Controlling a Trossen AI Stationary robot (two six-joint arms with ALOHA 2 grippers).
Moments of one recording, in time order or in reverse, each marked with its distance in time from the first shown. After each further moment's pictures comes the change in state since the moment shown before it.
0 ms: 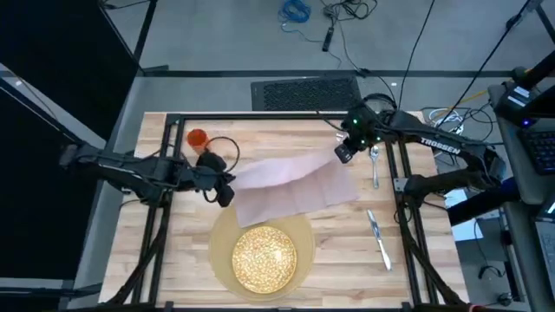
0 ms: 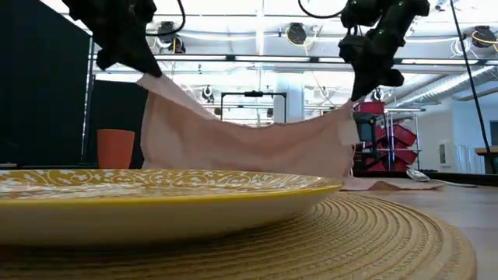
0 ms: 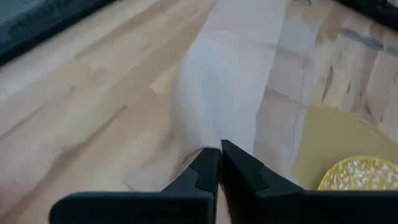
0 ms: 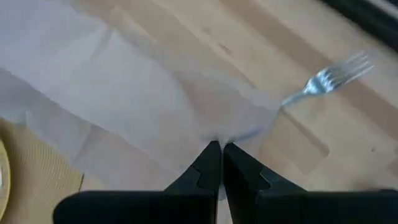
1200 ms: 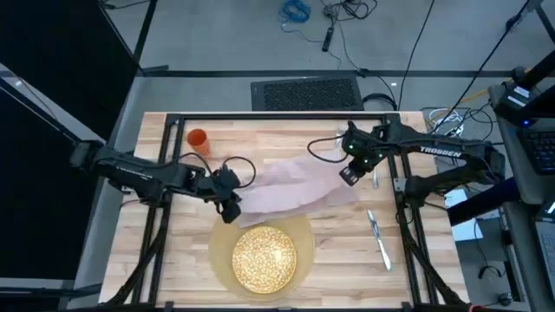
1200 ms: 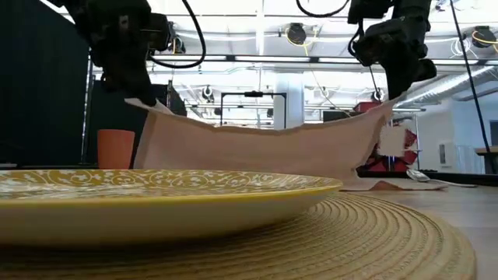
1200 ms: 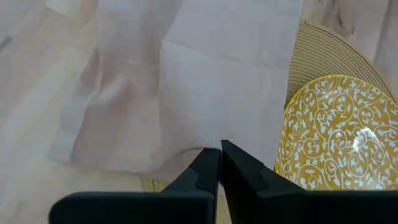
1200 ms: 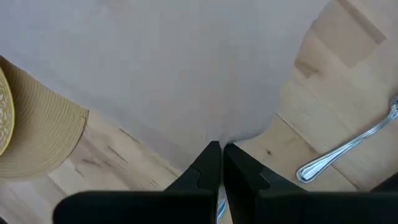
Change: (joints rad) left arm -0.006 0.149 0.000 0.055 0.282 0.028; right arm 0.219 0.000 0.000 -0.238 -0.025 0.208
